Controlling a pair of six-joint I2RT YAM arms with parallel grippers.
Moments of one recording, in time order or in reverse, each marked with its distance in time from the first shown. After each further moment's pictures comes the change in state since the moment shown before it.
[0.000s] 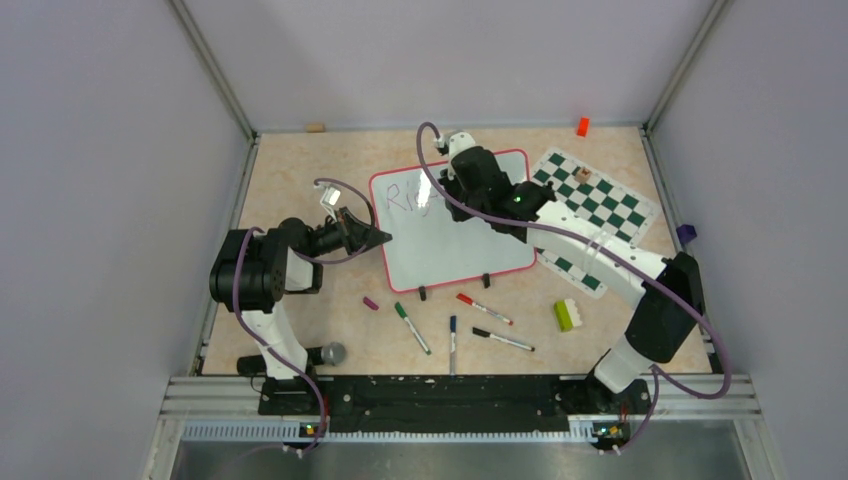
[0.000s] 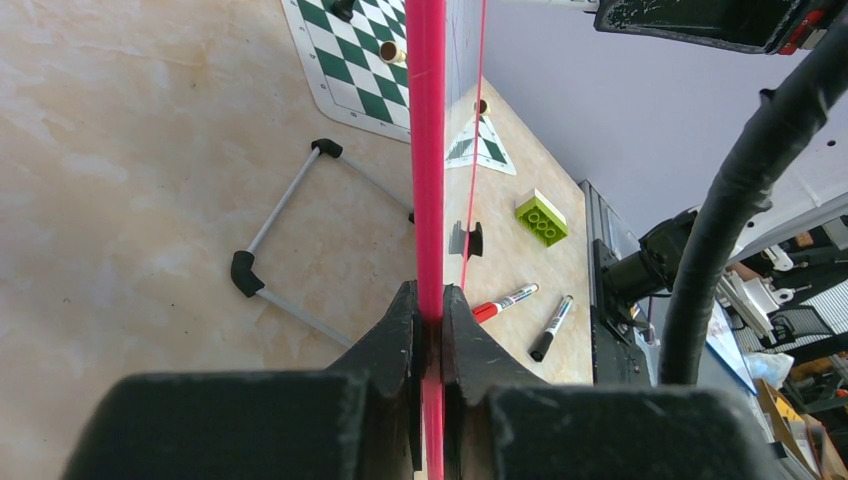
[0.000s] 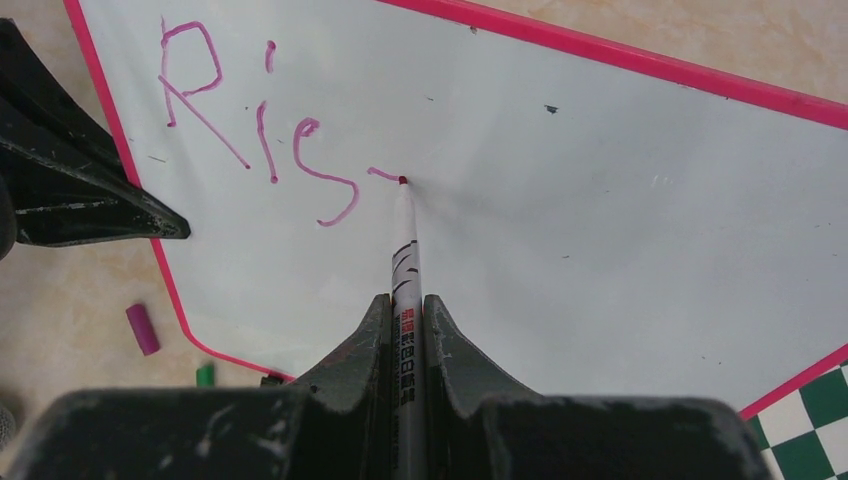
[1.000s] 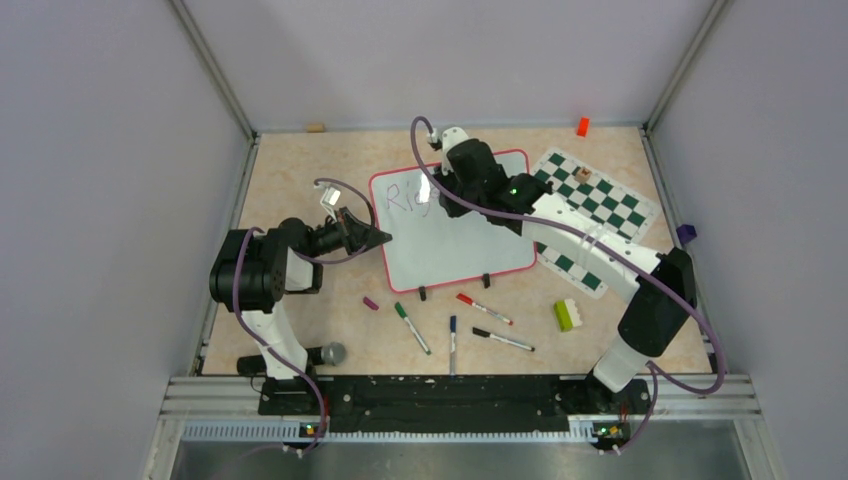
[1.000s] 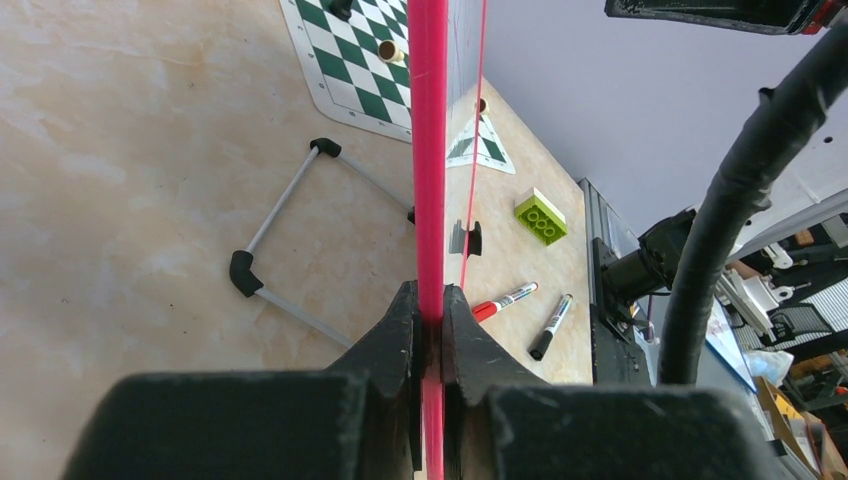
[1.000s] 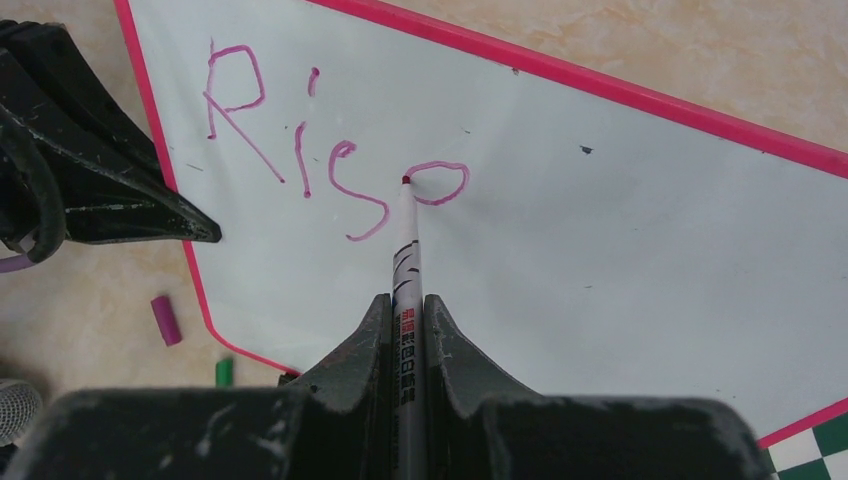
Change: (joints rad) left arm 0.000 0.000 0.000 0.001 0.003 0.000; right arm -0.001 0.044 0.084 -0.039 -0.051 -0.018
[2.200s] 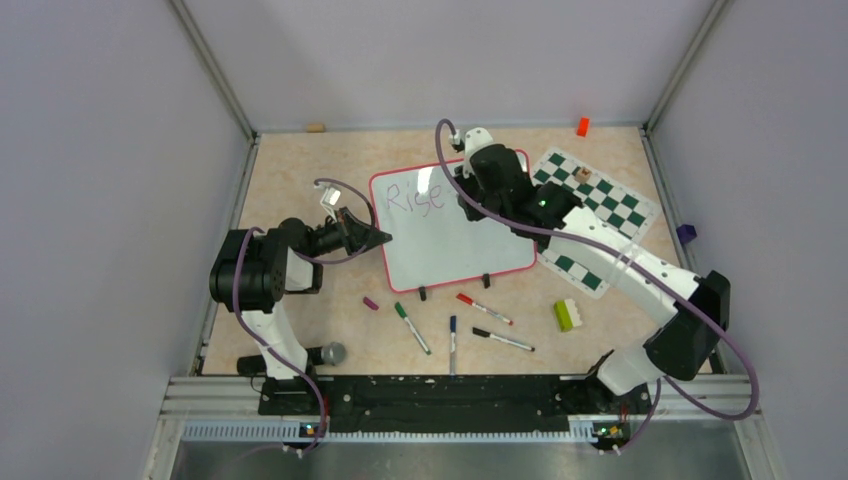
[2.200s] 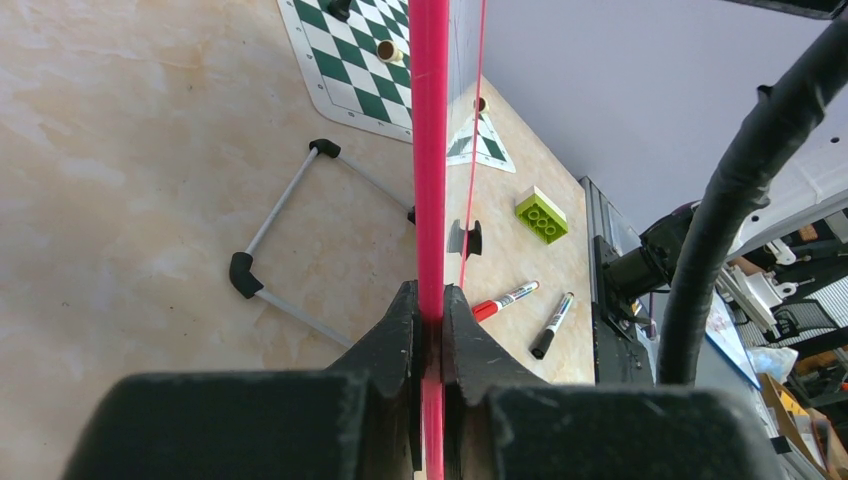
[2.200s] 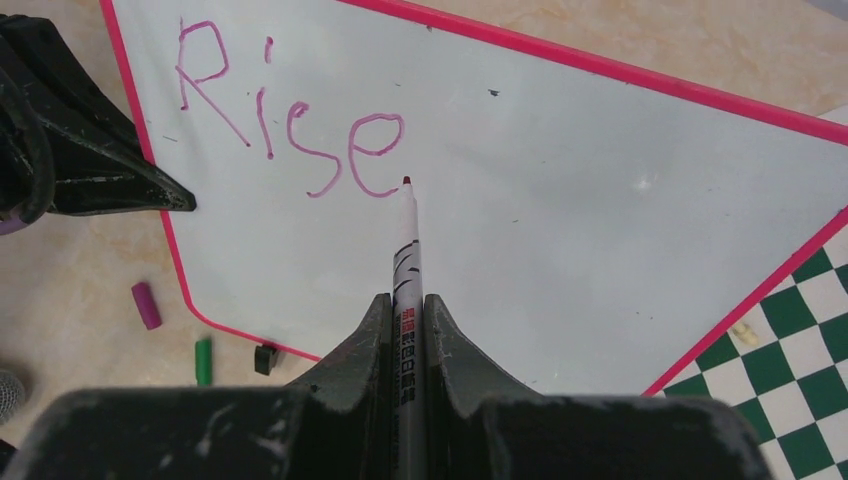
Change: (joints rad) left arm 0.000 0.000 0.000 0.007 0.004 0.004; right arm -0.002 -0.153 -0.096 -0.036 0.057 -0.008
